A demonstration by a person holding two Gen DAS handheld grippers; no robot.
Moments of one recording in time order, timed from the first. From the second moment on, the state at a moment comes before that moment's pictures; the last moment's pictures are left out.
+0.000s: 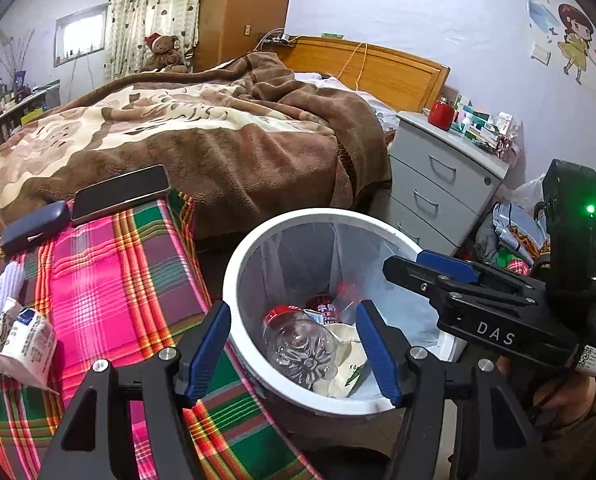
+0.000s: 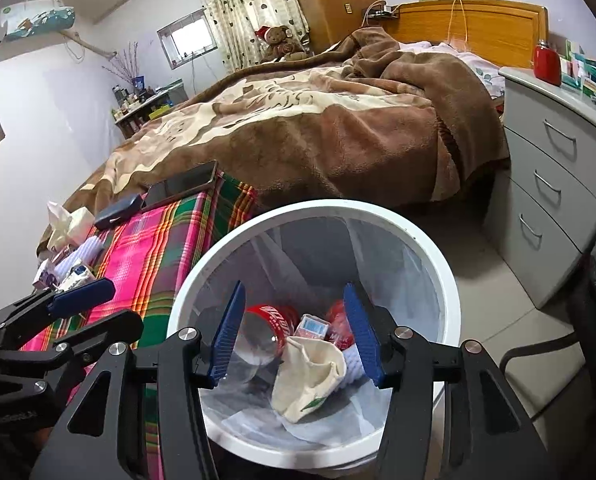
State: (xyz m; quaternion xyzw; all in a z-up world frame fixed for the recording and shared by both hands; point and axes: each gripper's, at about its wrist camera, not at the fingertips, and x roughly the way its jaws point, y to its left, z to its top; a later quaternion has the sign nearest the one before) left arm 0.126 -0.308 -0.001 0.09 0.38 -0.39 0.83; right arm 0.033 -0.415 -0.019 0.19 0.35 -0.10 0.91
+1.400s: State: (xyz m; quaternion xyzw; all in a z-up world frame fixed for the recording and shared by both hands) left arm 0.153 -0.058 0.017 0.01 0.35 -0.19 0.92; right arm 0.089 -0.272 0.005 0.14 0.34 0.02 0.93
